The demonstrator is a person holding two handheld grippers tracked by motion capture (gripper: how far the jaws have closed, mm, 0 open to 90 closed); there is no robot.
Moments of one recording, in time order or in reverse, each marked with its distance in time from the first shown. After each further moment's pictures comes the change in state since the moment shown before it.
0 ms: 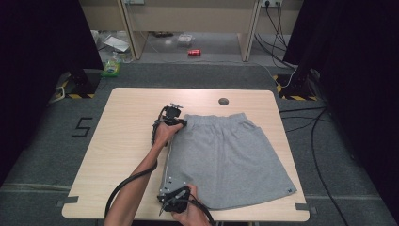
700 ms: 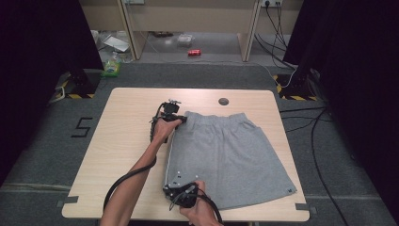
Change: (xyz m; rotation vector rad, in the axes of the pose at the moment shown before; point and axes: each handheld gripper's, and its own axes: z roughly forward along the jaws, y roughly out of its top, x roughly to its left) left arm 0.000 0.020 -0.020 -0.031 -0.041 -0.034; right arm -0.018 0.005 -0.032 -0.078 0.080 0.053
